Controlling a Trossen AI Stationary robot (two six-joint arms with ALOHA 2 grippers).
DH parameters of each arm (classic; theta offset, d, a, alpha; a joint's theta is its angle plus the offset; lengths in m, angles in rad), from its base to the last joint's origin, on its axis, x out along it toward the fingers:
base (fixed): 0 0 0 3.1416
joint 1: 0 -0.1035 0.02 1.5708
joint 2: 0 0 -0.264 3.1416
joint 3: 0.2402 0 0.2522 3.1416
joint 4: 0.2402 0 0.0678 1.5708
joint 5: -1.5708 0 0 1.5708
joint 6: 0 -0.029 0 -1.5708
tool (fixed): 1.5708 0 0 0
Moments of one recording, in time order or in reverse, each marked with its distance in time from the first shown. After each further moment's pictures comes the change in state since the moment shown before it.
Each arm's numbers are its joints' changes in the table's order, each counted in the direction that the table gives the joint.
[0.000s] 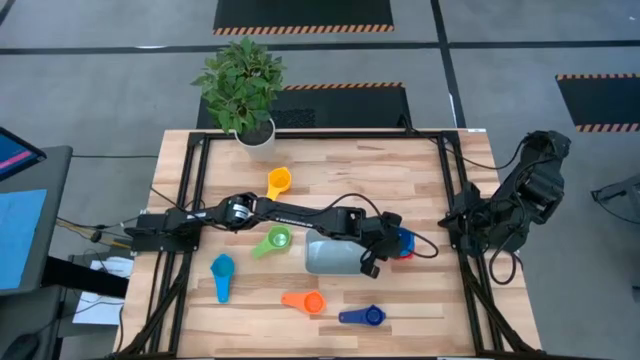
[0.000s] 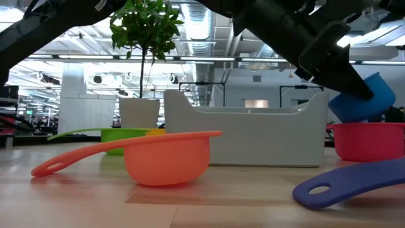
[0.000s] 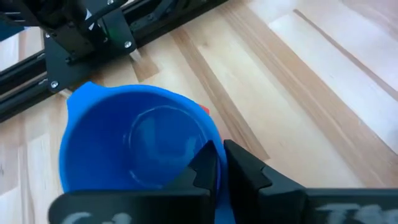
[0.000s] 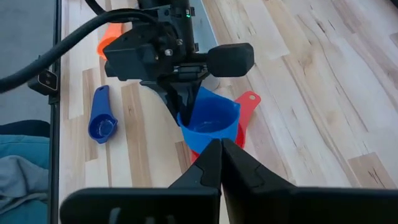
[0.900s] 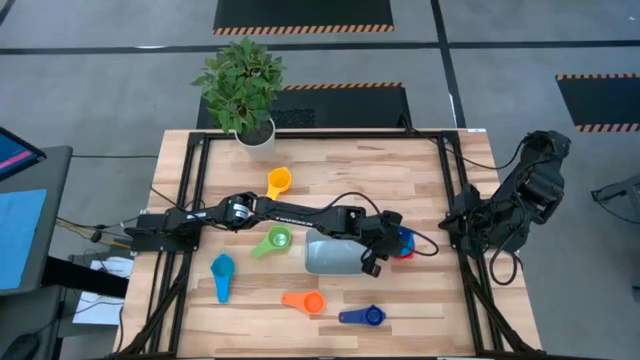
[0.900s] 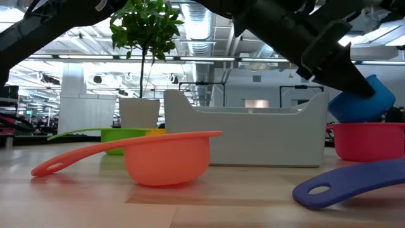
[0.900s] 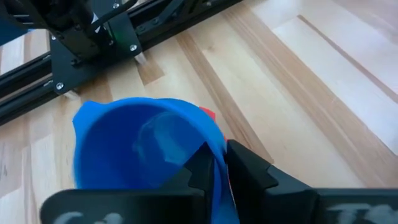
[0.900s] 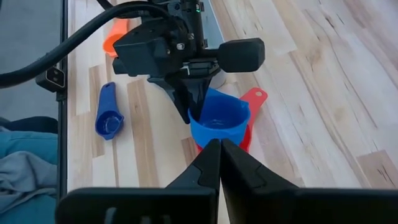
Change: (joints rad) left arm -0.002 0.000 0.000 -0.021 -0.006 0.009; right arm 0.000 0.000 0.000 -0.014 0.026 0.001
